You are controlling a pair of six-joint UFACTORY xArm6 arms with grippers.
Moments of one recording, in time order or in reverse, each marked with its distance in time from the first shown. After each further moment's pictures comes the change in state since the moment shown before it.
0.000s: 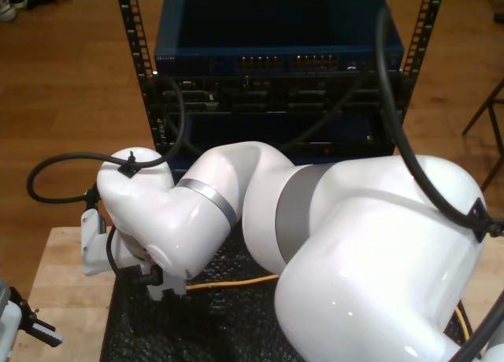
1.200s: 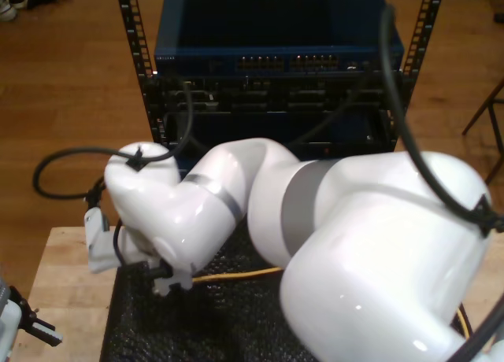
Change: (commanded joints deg) left arm -1.4 0.2 -0.4 0.0 0.2 -0.2; right arm -3.4 -3.3 1.4 1.7 0.4 -6.7
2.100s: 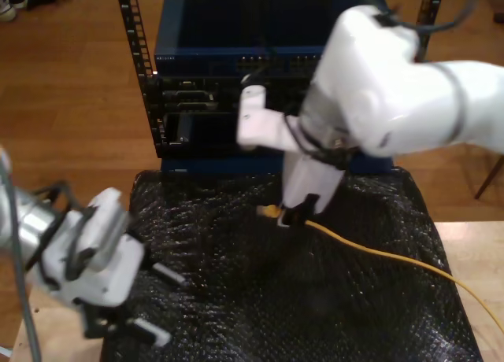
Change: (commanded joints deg) left arm -29.7 0.6 -3.3 -21.9 -0.4 -17.8; right arm -25.0 -30.9 14.8 23.4 14.7 -15.8
